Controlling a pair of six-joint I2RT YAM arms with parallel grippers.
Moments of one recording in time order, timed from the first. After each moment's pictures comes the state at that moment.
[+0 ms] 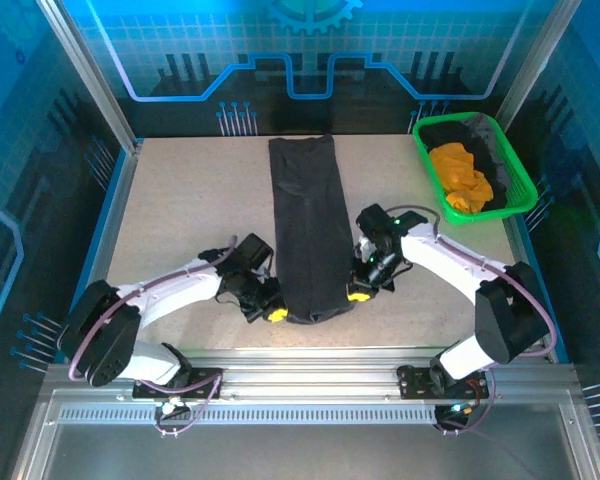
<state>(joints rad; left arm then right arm) -0.59 1.39 0.79 -0.63 0.55 -1.21 0.51 1.52 1.10 -1.08 -0.50 0.64</state>
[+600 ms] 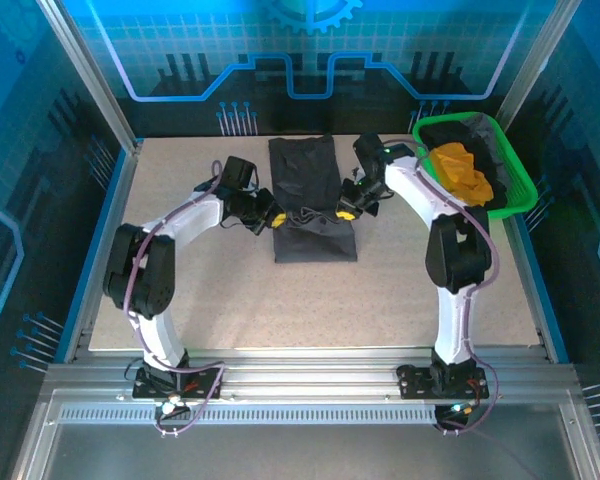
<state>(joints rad) -0.27 1.84 1.32 -0.47 0.51 -1.16 0.33 2.09 1.85 -1.09 -0.39 0.67</state>
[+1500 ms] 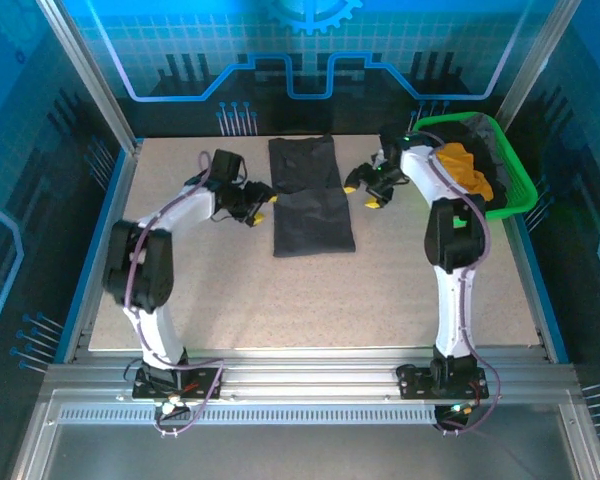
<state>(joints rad) -0.20 1.80 1.29 -0.45 0.44 -1.12 0.16 2.22 1.96 -1.06 -0.46 0.57</state>
